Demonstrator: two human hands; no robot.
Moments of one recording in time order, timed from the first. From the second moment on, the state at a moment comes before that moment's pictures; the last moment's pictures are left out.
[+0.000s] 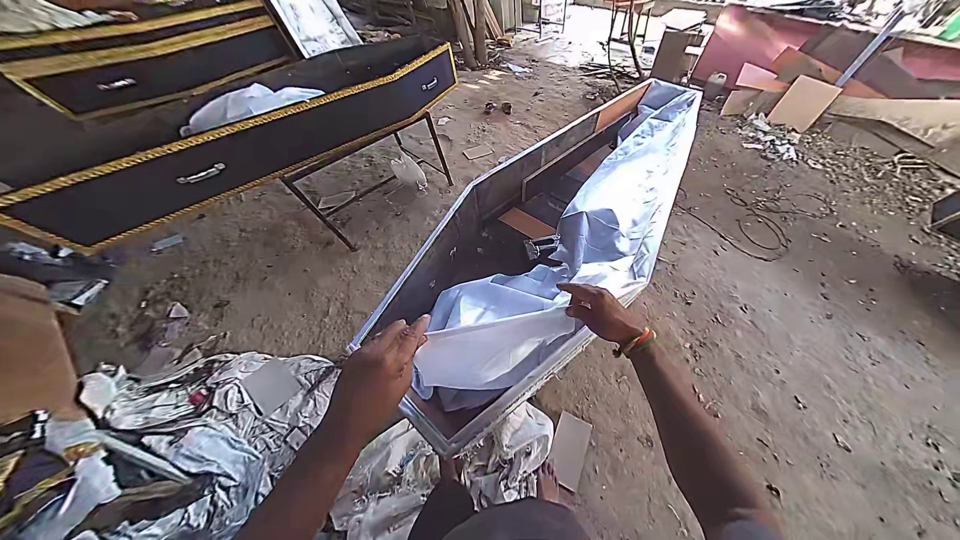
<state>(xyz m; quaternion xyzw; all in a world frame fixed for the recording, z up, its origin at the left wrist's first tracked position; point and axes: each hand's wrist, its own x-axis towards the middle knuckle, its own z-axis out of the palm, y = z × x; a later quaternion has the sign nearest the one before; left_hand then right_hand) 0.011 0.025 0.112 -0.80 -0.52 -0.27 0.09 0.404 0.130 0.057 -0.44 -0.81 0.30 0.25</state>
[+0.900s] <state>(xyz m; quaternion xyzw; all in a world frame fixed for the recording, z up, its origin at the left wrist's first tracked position) 0.040 0.064 0.139 -0.75 -0.57 -0.33 0.07 0.338 0.168 0.036 -0.53 -0.65 0.01 0.54</state>
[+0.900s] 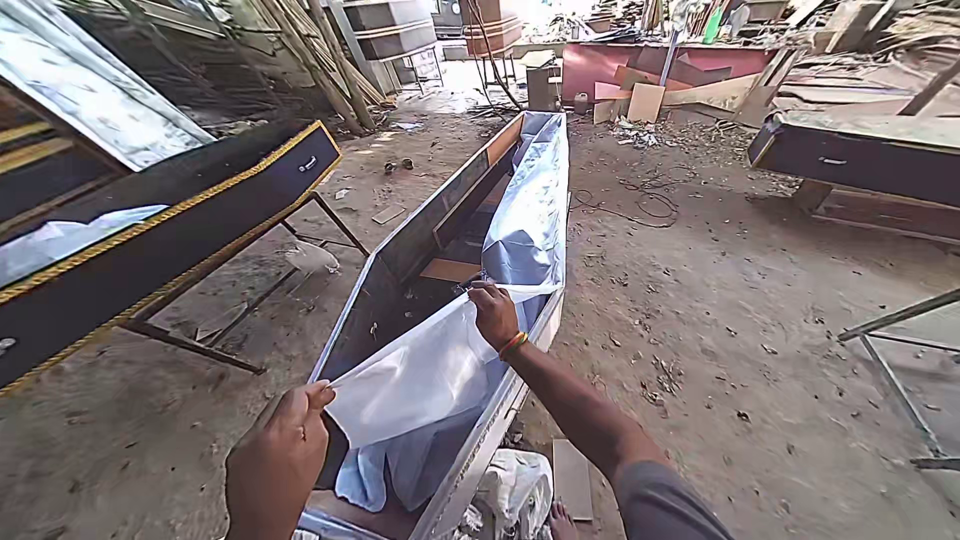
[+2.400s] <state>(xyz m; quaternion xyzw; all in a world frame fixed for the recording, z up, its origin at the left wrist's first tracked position) -0.006 -0.053 -0.004 -0.92 -0.35 -0.17 0.01 0.382 0.067 -0.048 -0.46 -0.84 0.11 0.27</state>
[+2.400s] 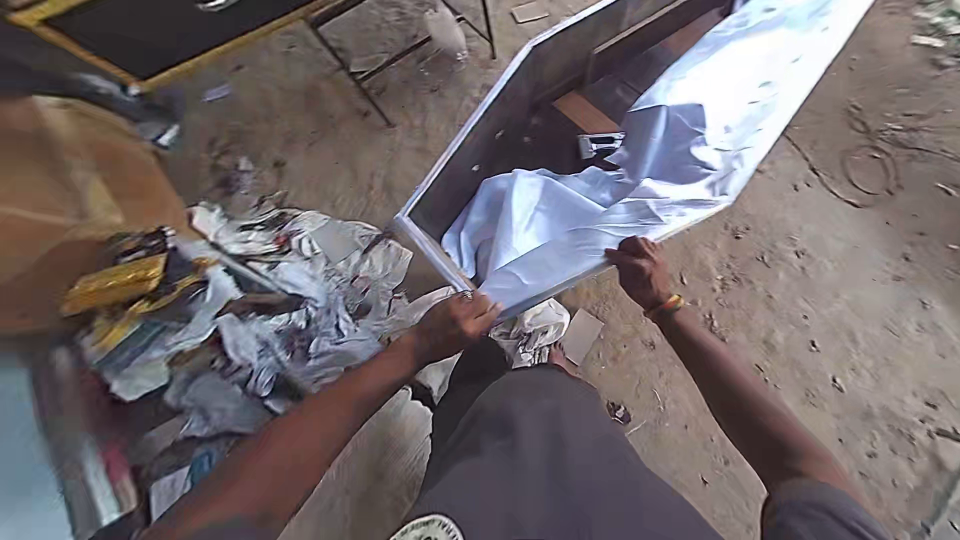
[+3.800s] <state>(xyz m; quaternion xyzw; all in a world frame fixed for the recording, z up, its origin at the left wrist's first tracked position) 0.012 -0.051 0.003 -0.91 -0.38 -0.06 -0.15 0.377 0.059 -0.044 -0.39 -0.88 0.16 0.24</state>
